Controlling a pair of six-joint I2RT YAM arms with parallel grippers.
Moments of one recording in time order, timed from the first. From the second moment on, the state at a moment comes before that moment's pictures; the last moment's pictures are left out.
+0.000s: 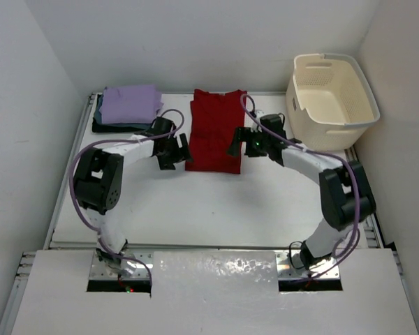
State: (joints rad) left arm -0.30 1.82 1.18 -0.42 0.19 -0.60; right arm 0.33 1.74 1.07 -0.04 -0.31 0.34
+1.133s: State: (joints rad) left arm -0.31 1.94 1.11 -0.16 0.33 -0.61; right arm 0.31 1.85 0.72 0.39 -0.38 0.68
